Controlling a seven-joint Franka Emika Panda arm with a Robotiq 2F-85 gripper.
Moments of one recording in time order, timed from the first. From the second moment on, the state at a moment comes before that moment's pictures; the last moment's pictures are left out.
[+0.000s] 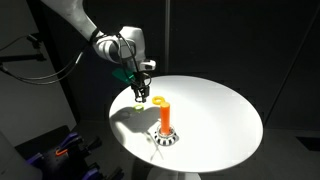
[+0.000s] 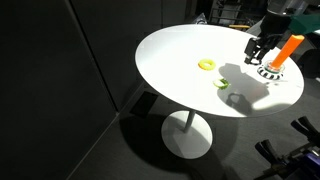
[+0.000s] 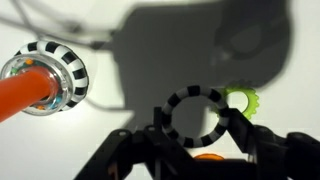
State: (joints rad) arm 0.04 0.17 -0.02 -2.32 -0.02 2.49 0.09
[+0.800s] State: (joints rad) arm -0.05 0.06 -0.09 -2.27 -0.02 2.40 0.10
